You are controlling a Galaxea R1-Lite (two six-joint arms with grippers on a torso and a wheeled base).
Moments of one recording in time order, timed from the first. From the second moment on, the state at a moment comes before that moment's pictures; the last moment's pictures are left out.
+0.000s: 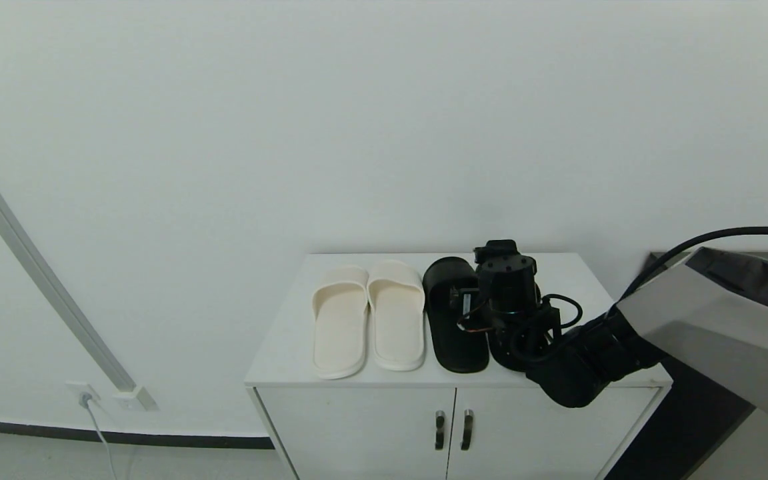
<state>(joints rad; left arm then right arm) 0.00 0.00 0.00 0.00 0.01 0.00 0.65 2.23 -1.19 -0.81 -0.59 0.18</state>
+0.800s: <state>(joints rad) 0.00 0.00 0.00 0.00 0.01 0.00 0.64 2.27 -1.22 -0.82 -0.58 0.19</state>
